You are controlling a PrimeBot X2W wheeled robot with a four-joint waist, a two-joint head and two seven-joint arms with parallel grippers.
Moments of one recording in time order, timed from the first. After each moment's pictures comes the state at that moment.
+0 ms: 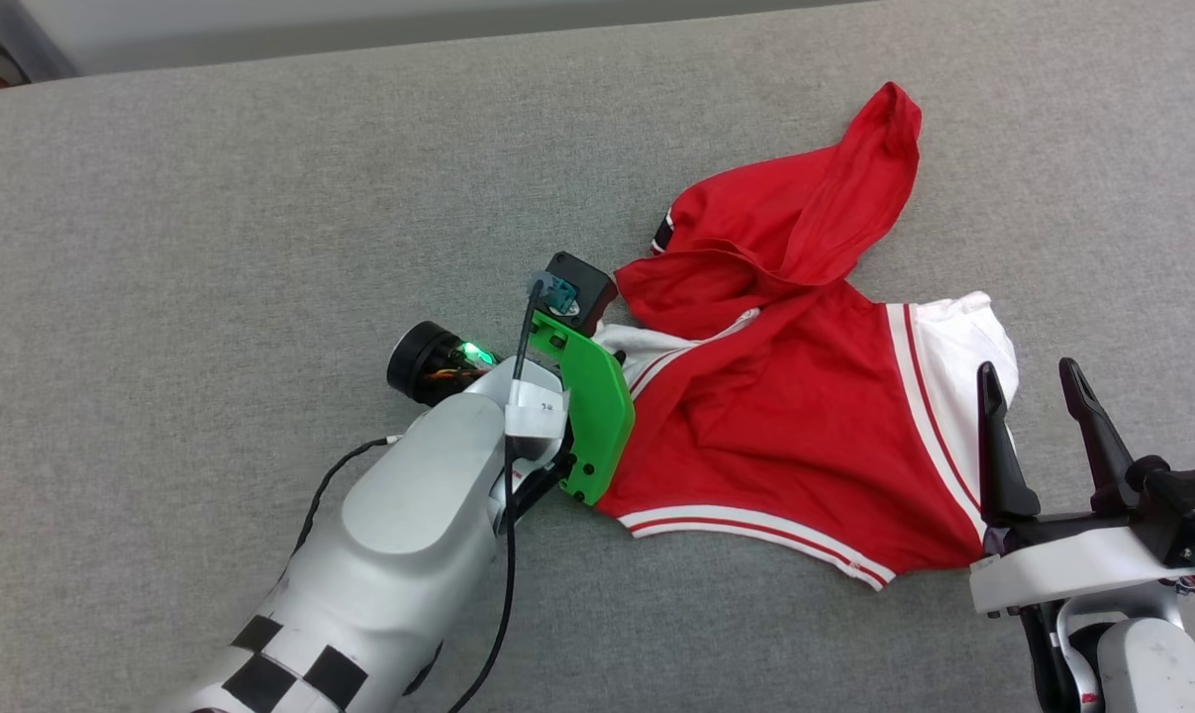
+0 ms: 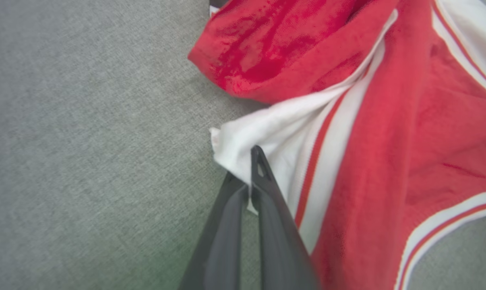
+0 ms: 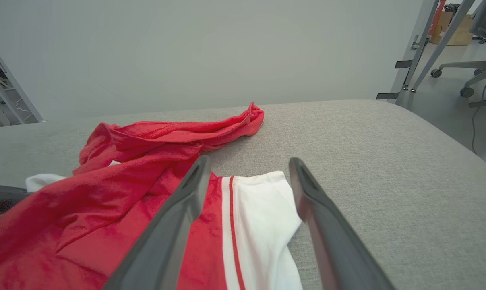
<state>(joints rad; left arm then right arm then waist) -0.76 0.11 -0.72 0.66 -0.52 -0.13 0.33 -0.07 -0.05 -0.05 0.03 0.15 0.13 -0.25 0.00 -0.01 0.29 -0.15</state>
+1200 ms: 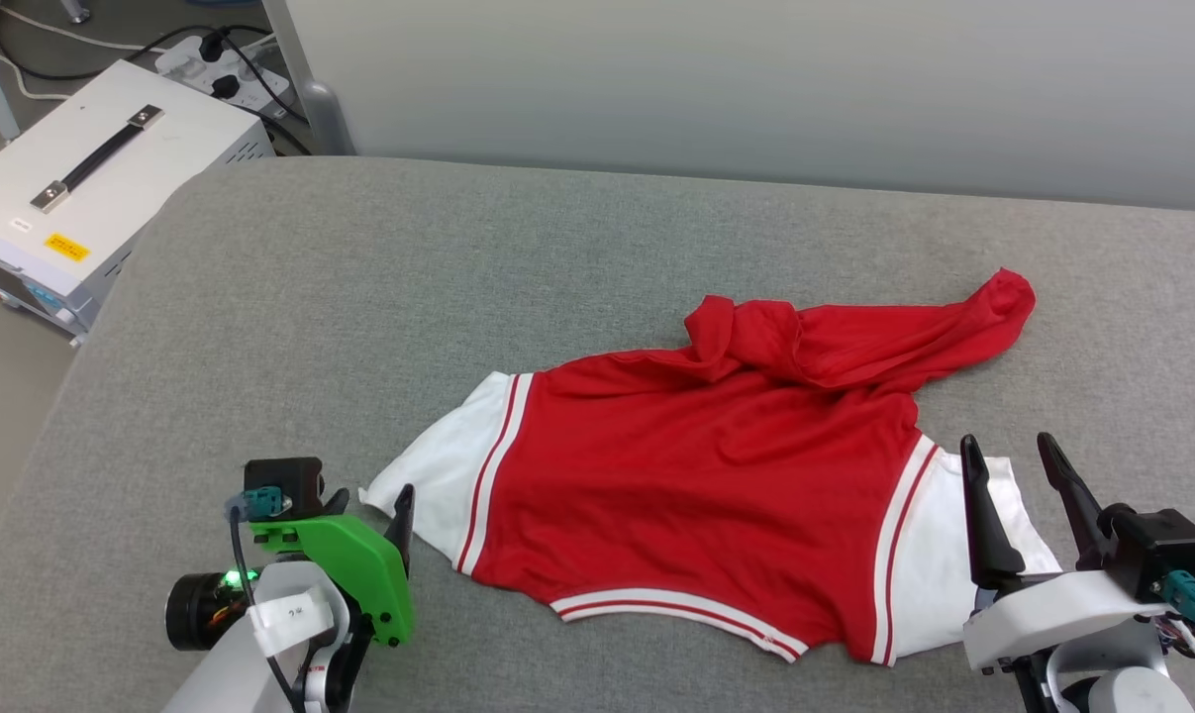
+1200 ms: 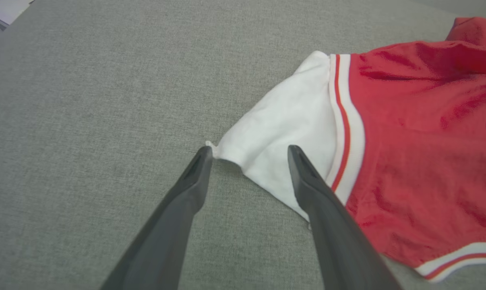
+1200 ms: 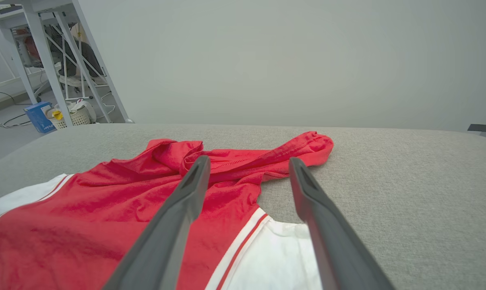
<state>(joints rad) -0.31 0.34 -0.48 0.50 -0.68 0.09 0.04 -0.02 -0.06 -0.05 0.10 0.14 0.13 -0.21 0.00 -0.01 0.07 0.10</state>
